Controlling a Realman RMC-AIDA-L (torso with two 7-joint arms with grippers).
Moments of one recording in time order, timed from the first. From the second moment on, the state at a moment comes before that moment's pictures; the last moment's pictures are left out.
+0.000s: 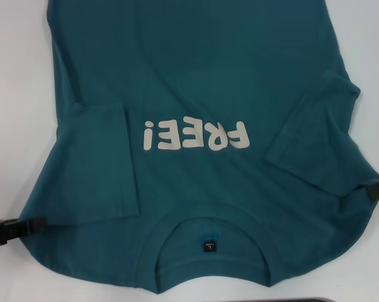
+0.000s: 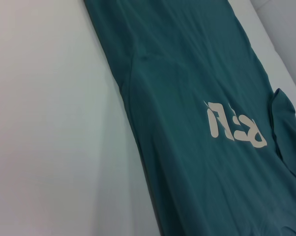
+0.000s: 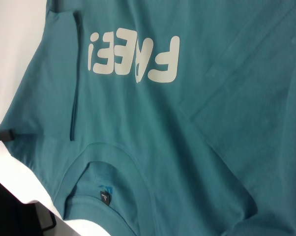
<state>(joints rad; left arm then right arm) -0.22 -2.12 -2.74 -0.92 -0.73 1.78 -1.95 0.56 1.95 -0.48 -0.85 -2.70 -1.97 2.31</state>
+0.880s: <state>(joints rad) -0.24 -2.11 -2.70 -0.96 -0.72 1.85 -2.08 0.55 1.94 -0.48 -0.85 -2.70 -1.98 2.31</state>
